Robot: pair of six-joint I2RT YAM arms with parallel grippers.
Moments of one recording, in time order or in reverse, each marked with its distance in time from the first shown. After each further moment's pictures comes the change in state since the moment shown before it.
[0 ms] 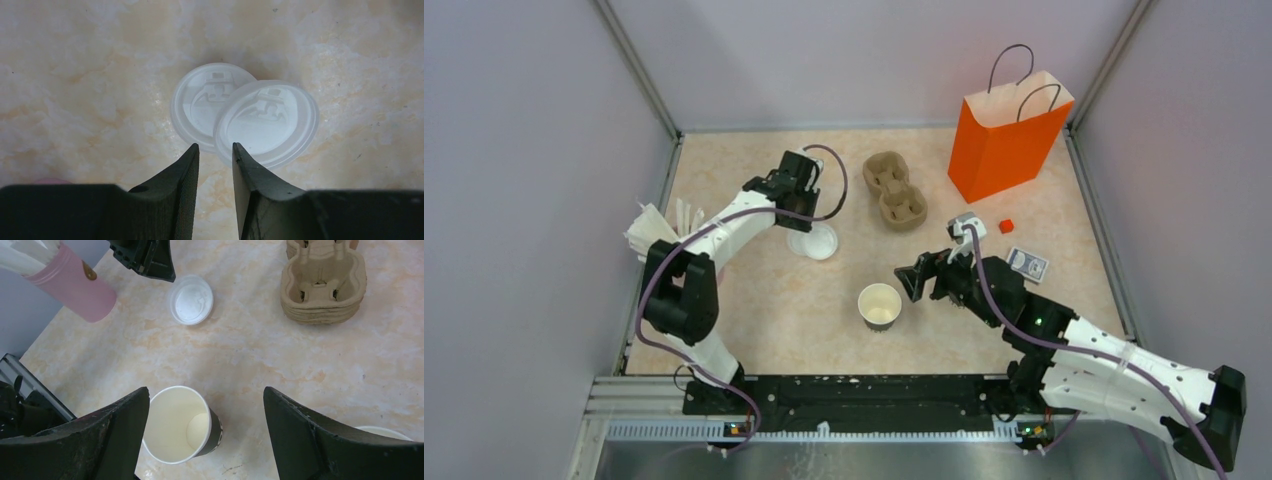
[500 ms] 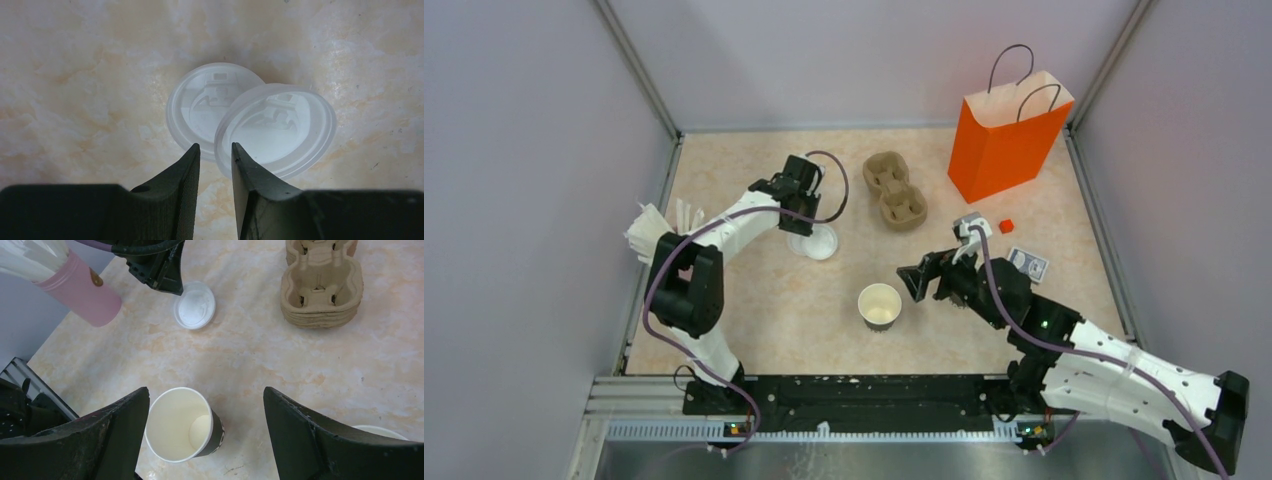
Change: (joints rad) left arm 0.005 0.059 -0.019 0.030 -0.014 0.005; right arm 0.000 -0.036 0.000 -0.007 0.001 0.000
